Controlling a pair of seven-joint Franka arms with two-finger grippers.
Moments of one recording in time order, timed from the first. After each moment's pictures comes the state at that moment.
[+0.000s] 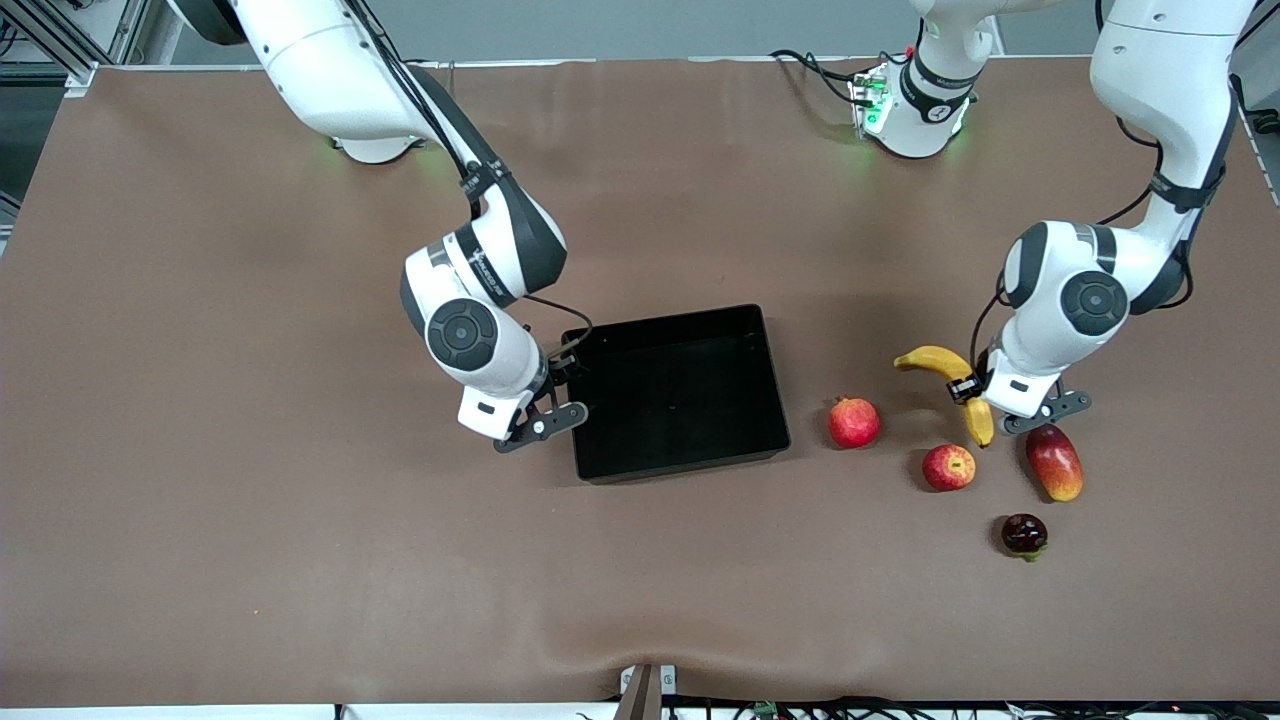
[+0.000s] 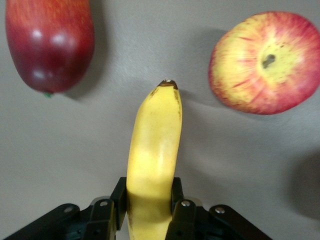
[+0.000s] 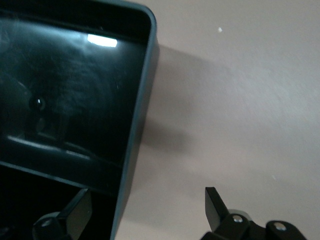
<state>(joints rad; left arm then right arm) 0.14 0.36 -0.15 -2.17 0.22 2.53 -0.43 0.56 0.67 -0.01 -1.48 0.16 2.10 0.08</state>
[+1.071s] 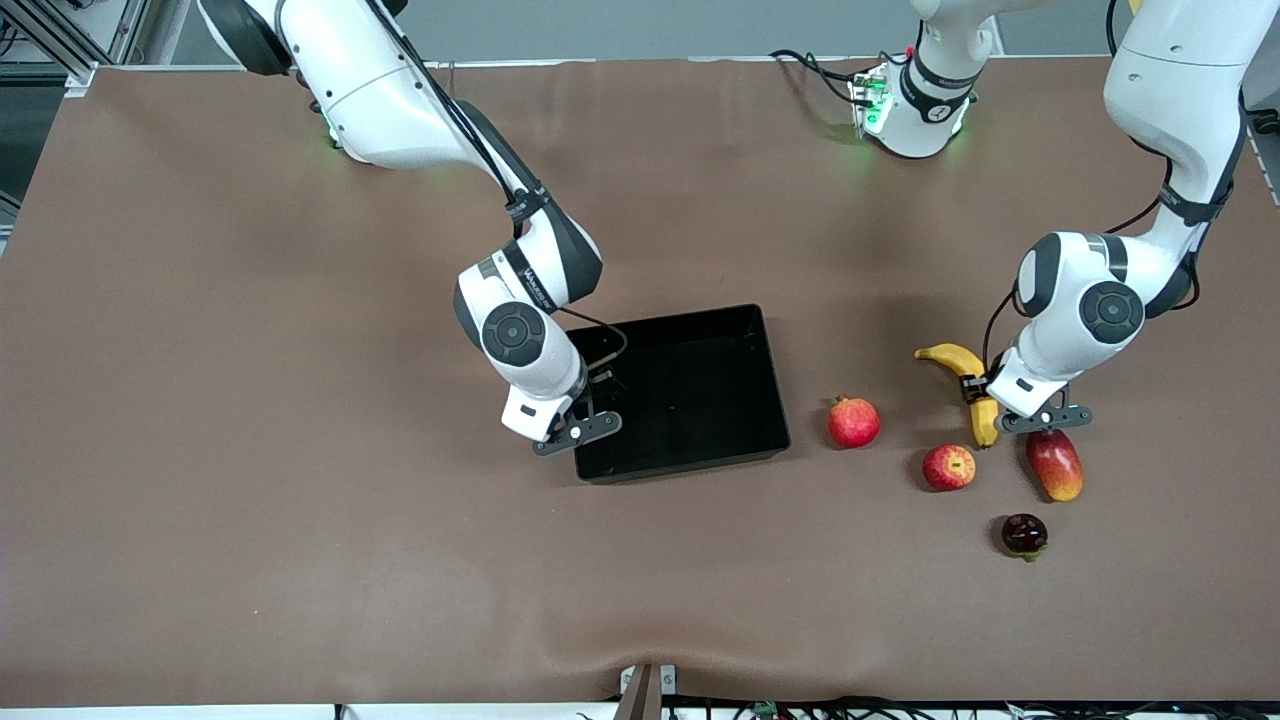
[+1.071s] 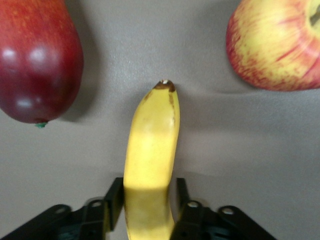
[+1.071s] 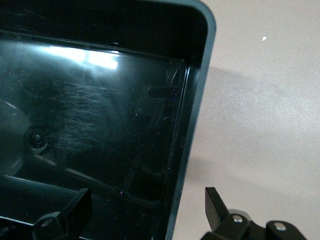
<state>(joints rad) 0.18 0.43 -0.15 -2.17 0.24 2.60 -0.22 0.61 0.76 -0.01 -1.47 0.16 2.25 0.17</state>
